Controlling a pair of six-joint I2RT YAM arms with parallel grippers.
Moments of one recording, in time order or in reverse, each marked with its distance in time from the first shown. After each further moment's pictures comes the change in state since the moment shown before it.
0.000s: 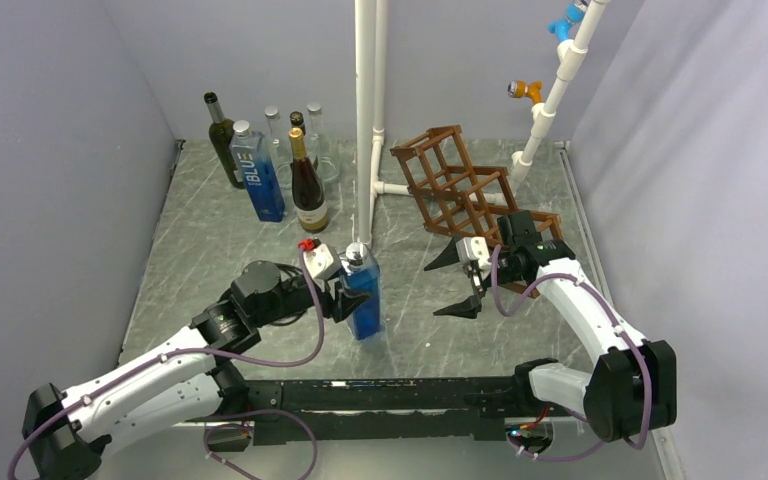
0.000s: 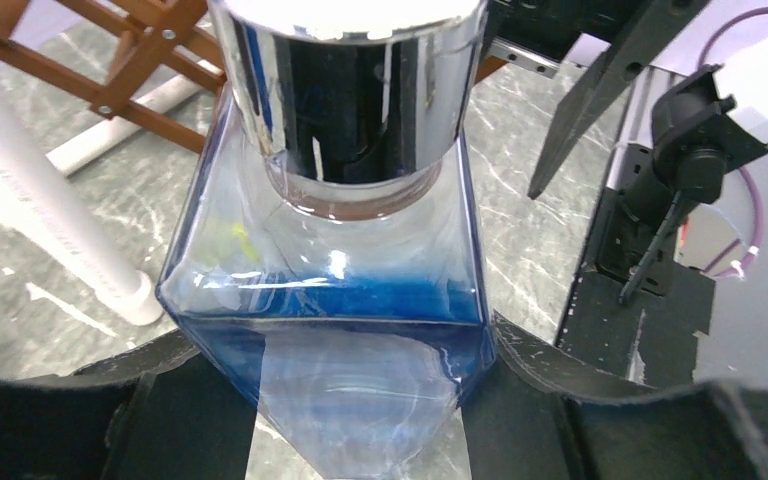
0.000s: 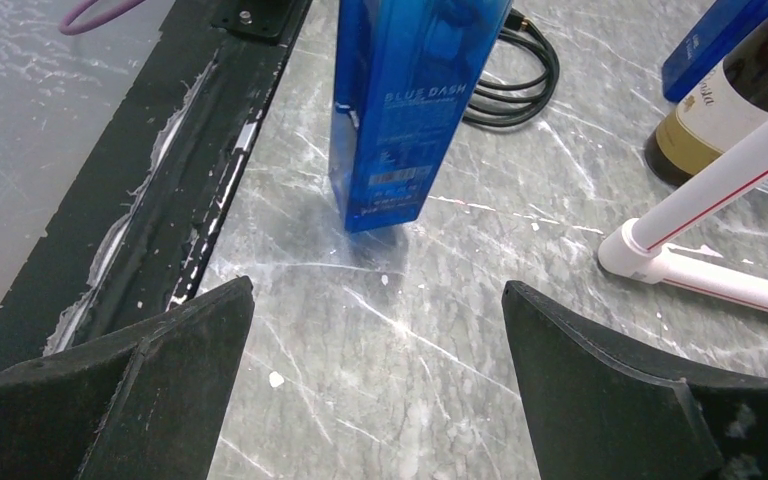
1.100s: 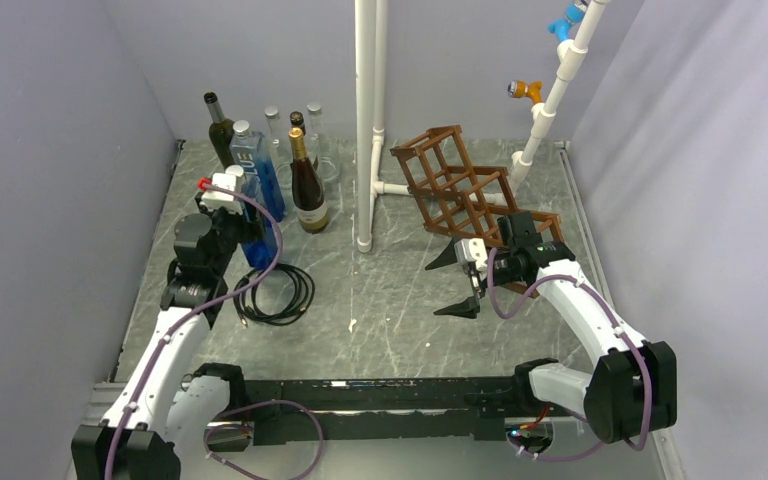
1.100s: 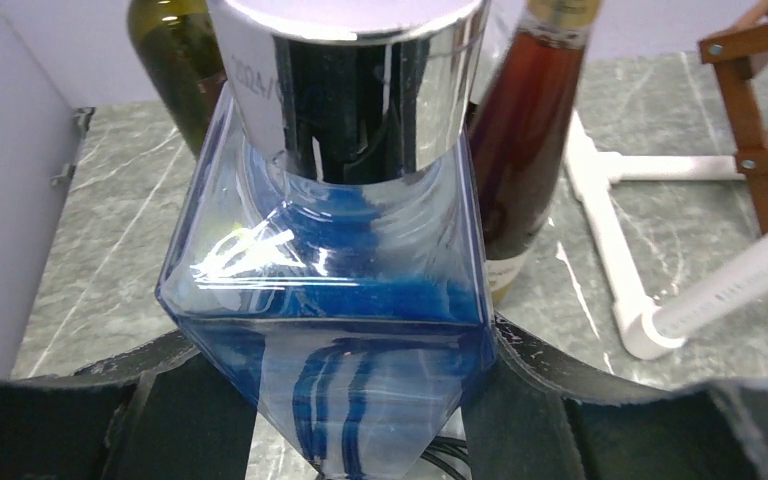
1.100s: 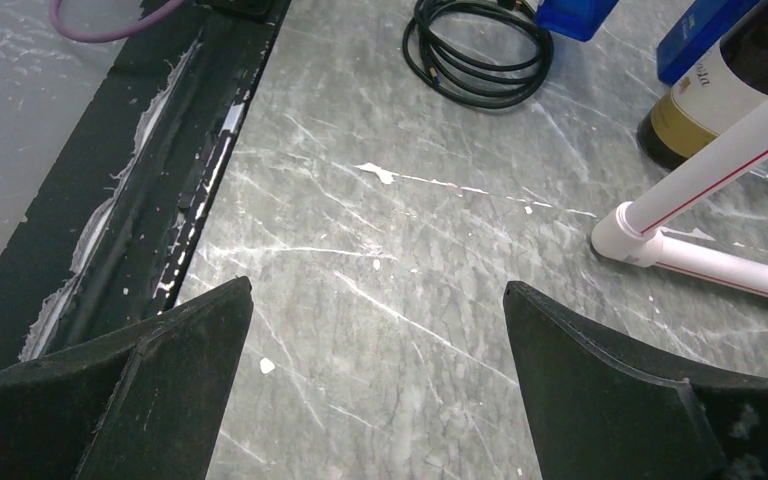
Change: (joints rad) left arm 0.771 0.068 0.082 -0.032 -0.188 0.064; right arm 0.000 -0.006 -0.013 0.025 0.036 0.008
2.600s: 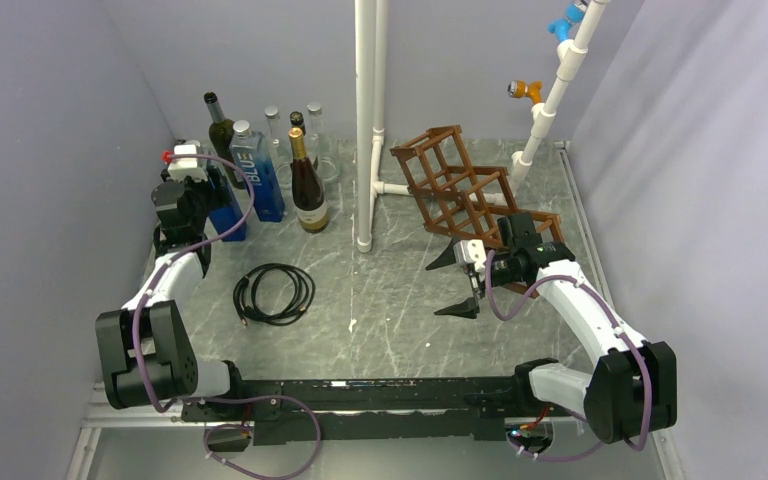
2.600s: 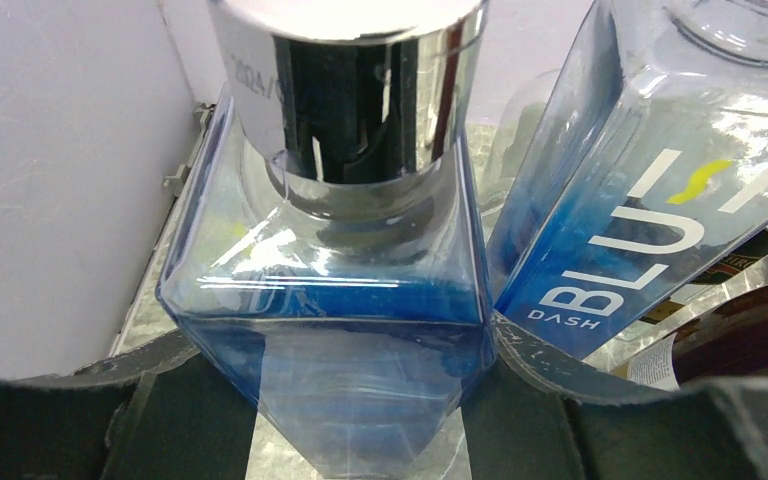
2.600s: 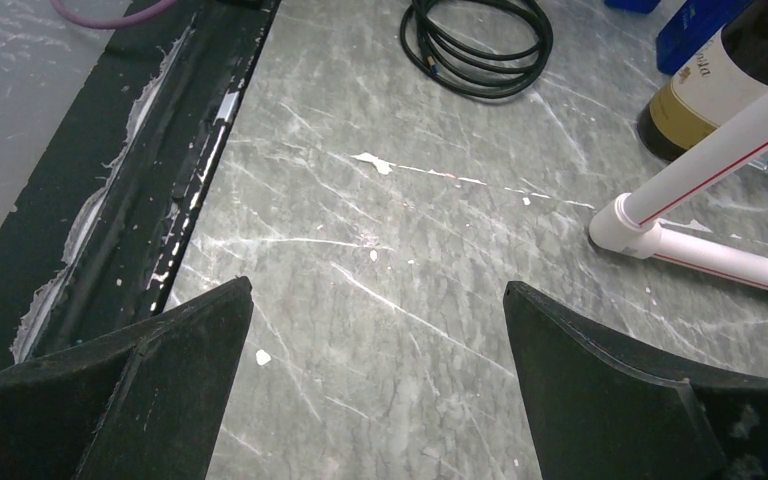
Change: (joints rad) left arm 0.309 0.501 0.118 0.397 0.075 -0.021; right arm 0.000 -0.001 -0.003 0.000 0.023 -0.012
